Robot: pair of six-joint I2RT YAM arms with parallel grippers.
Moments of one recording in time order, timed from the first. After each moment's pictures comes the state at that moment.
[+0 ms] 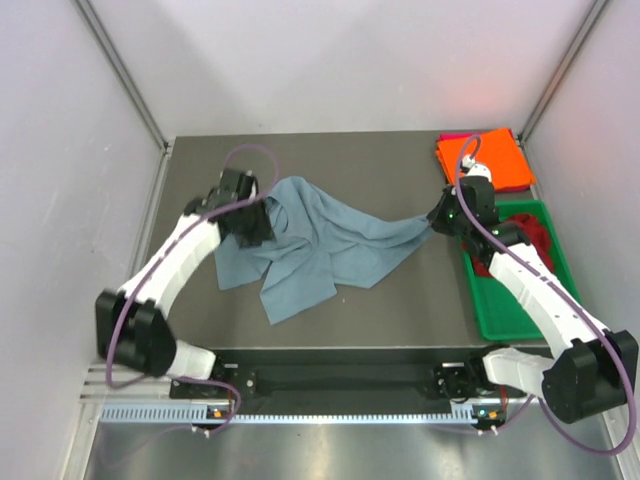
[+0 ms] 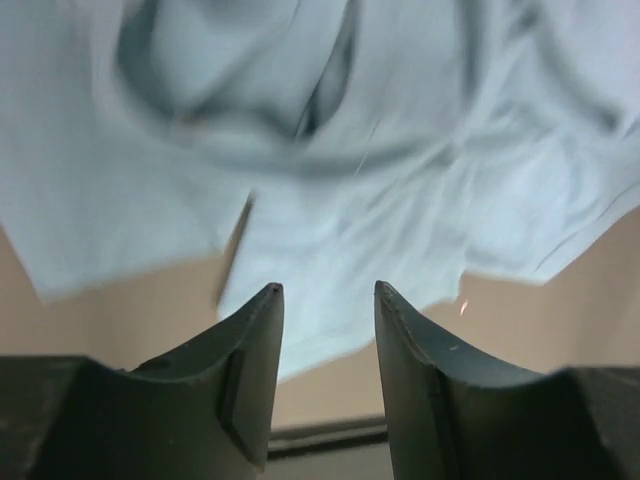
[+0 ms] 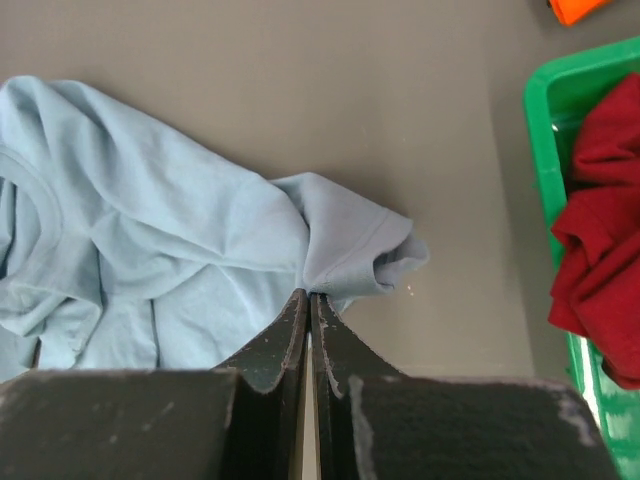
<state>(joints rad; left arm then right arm) -0.30 1.50 1.28 -0.78 0.04 -0.50 0.29 1.15 0.94 -0.40 0.10 0.50</state>
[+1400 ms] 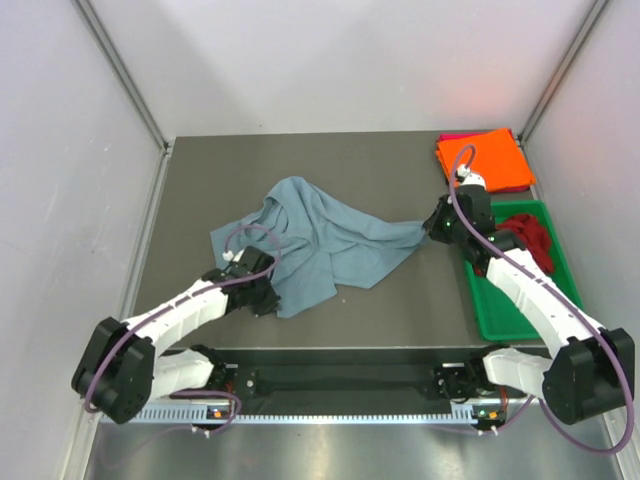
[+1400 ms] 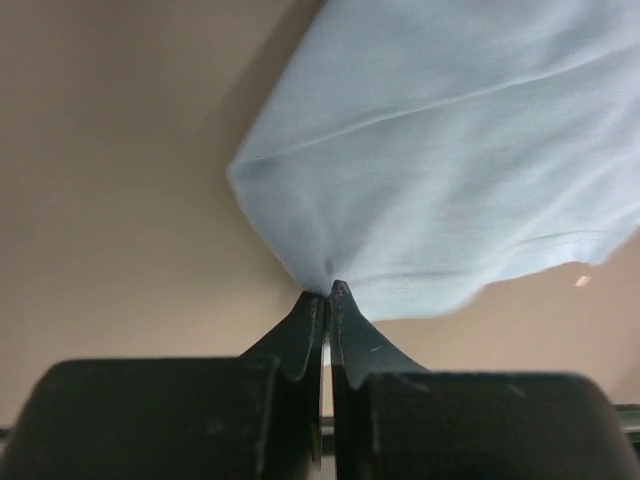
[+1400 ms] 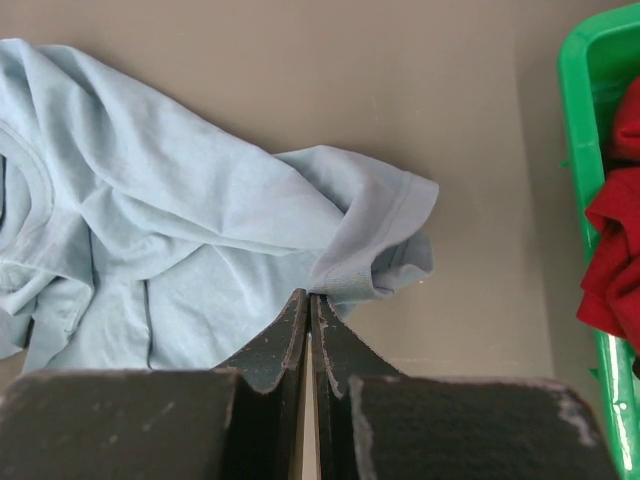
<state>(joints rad) -0.53 1.15 0.51 -0.49 -0.03 -1.02 0.29 1.15 0.86 -0.33 0.05 0.51</state>
